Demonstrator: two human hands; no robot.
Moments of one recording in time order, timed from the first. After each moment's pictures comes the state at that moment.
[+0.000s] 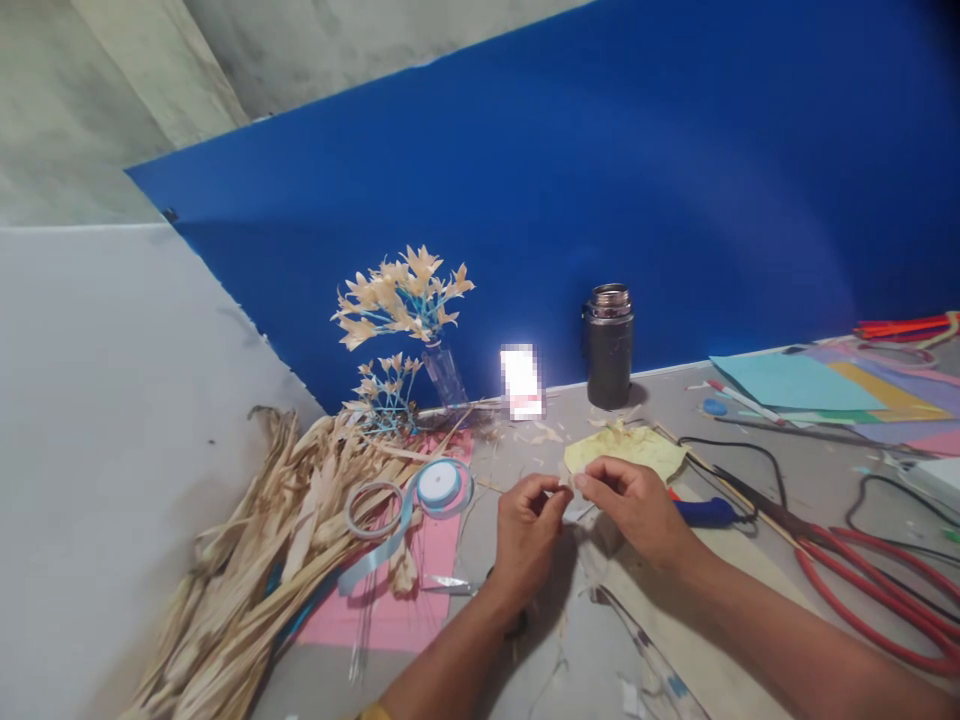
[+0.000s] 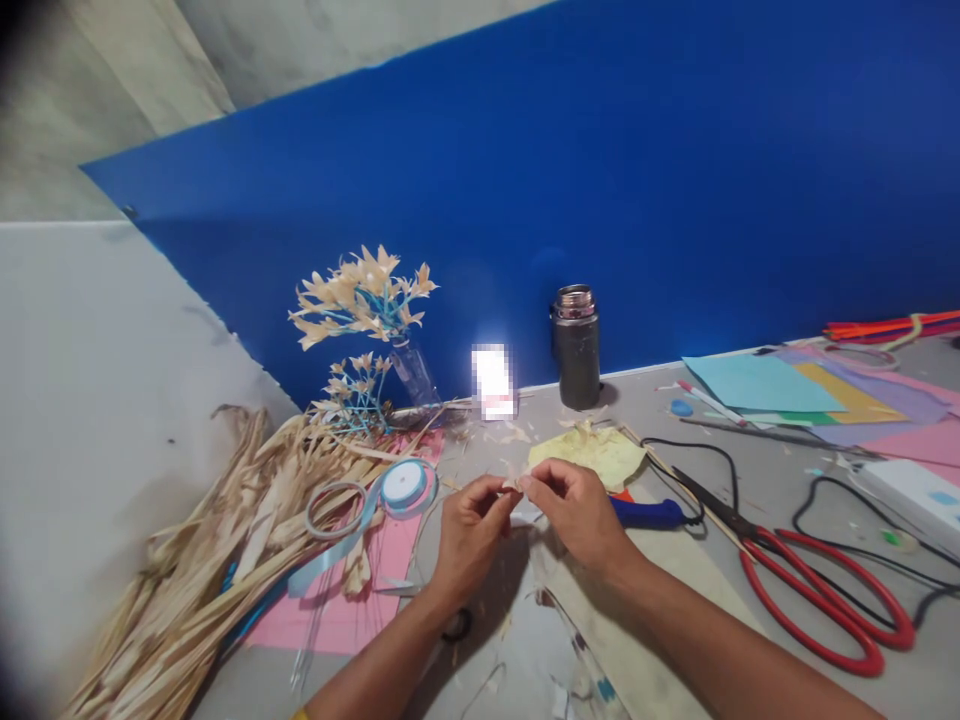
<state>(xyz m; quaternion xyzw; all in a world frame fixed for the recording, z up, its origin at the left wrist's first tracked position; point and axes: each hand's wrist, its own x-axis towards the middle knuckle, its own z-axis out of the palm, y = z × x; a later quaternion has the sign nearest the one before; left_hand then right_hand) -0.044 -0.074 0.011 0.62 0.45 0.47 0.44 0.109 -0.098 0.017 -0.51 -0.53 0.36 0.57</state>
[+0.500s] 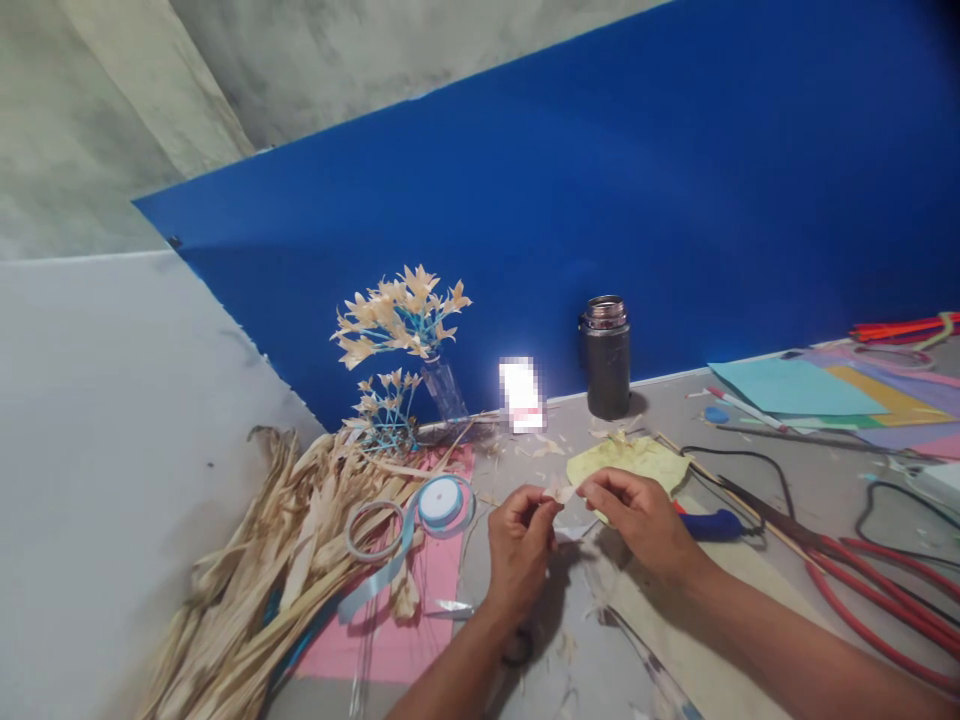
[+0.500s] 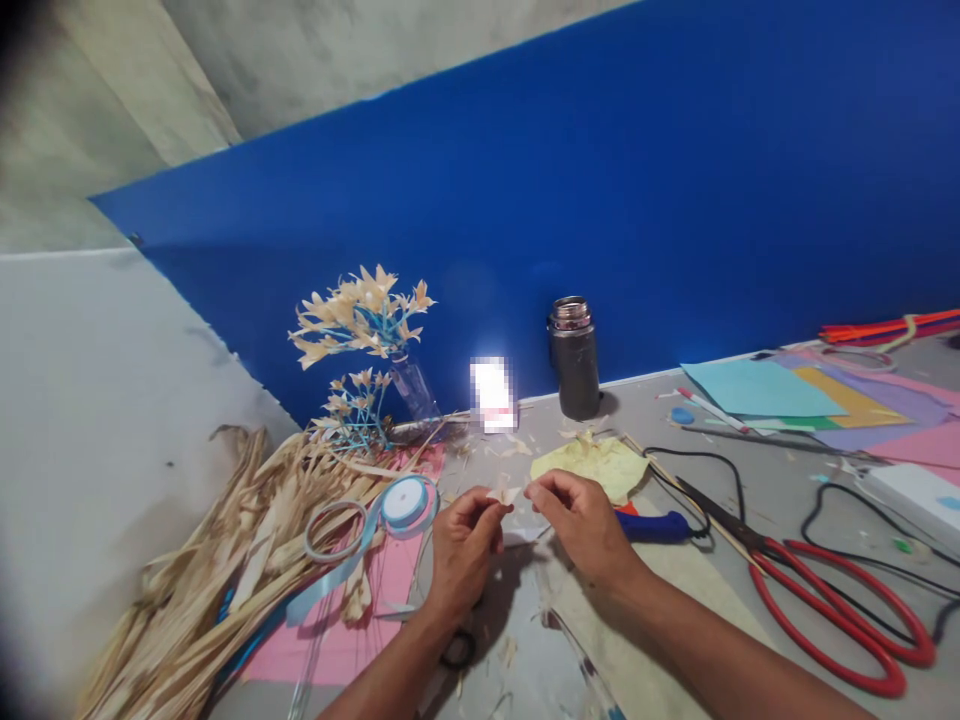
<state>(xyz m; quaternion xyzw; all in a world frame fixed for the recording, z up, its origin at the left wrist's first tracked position) -0.052 -0.067 0.008 0.60 0.45 0.48 0.46 0.111 -0.096 0.013 -0.51 -0.54 0.34 0.58</state>
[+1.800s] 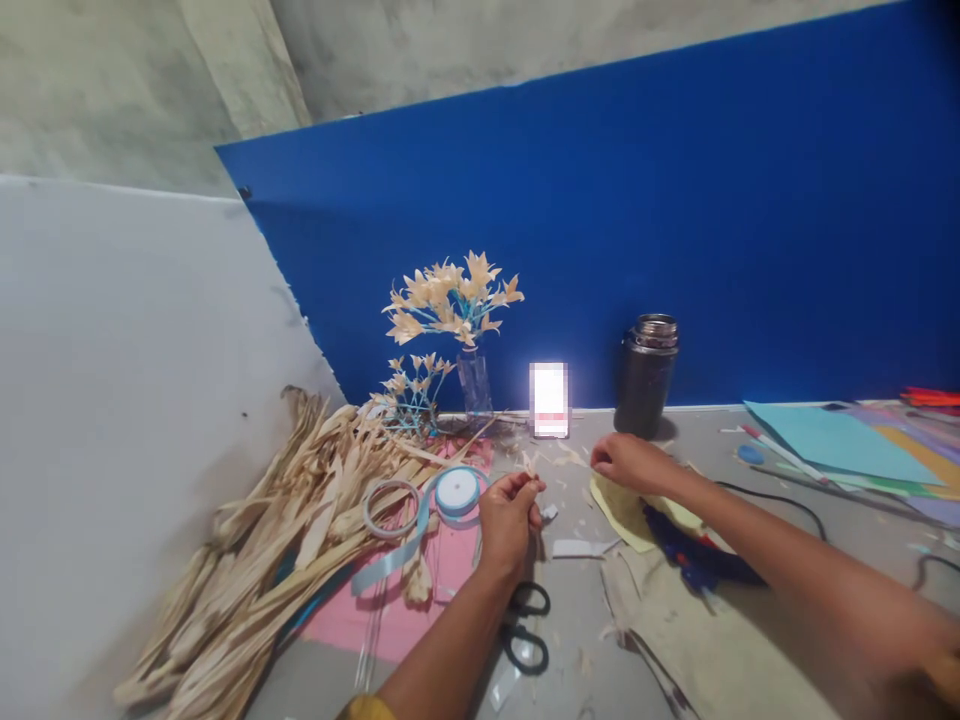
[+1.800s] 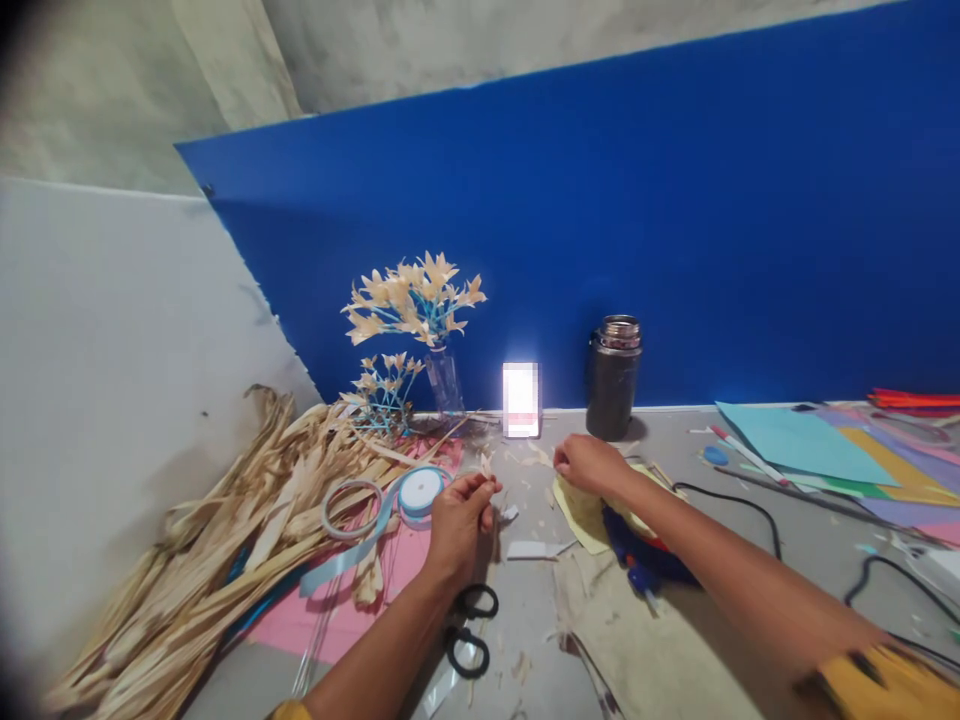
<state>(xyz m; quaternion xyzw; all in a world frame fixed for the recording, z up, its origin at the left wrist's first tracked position) -0.075 -0.027 0.000 0.39 0.44 0.59 0.56 0.141 0.013 0.040 -0.65 -0.75 0.13 0.06</state>
